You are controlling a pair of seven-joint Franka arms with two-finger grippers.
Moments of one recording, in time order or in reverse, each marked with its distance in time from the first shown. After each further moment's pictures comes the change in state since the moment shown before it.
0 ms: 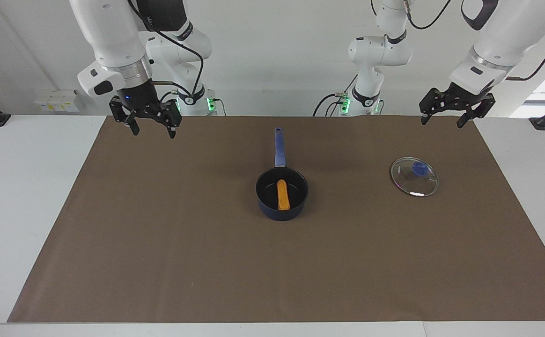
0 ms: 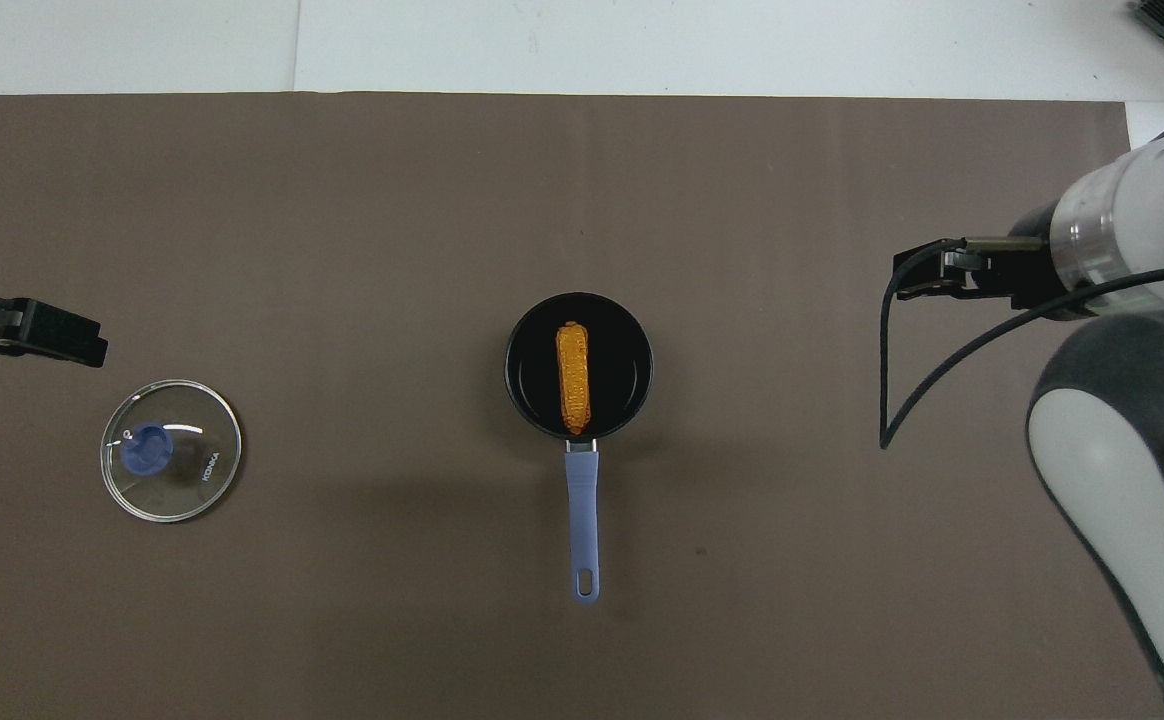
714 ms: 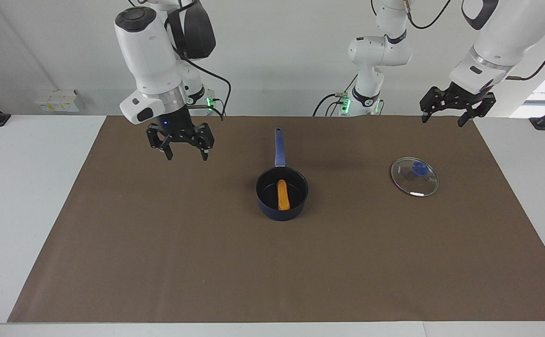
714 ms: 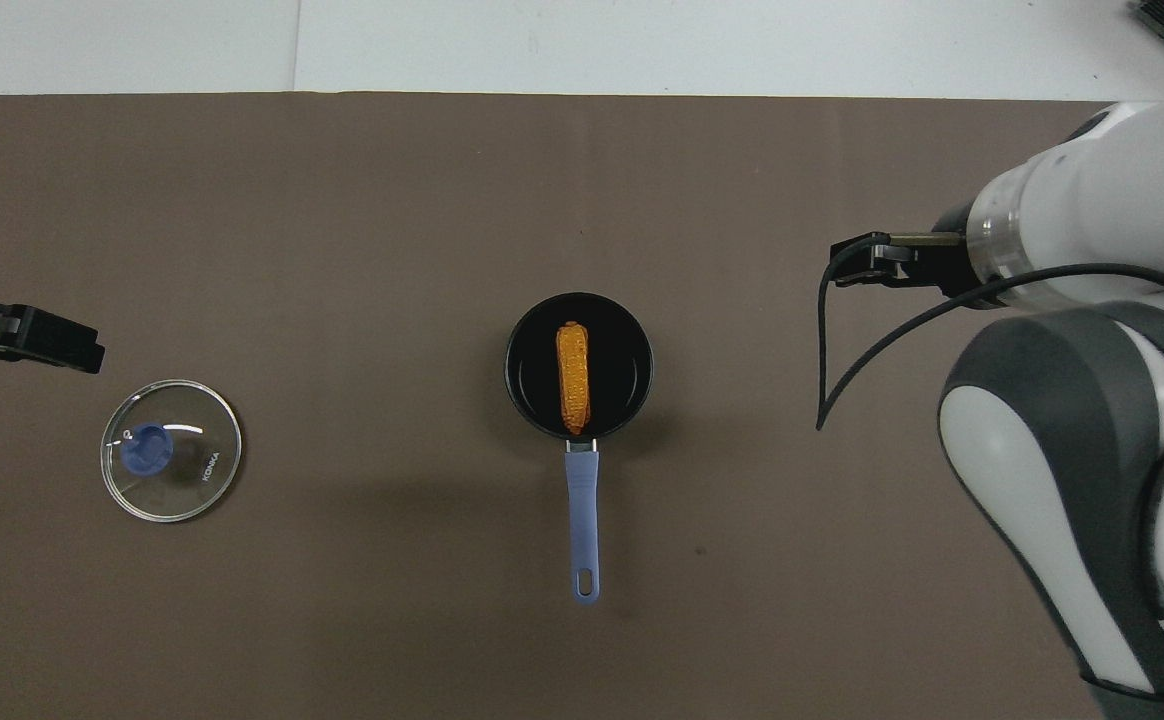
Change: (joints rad) left arm 0.001 -0.001 0.002 0.003 0.012 -0.016 0.022; right arm 0.082 0.025 0.002 -0.117 0.021 0.236 0.028
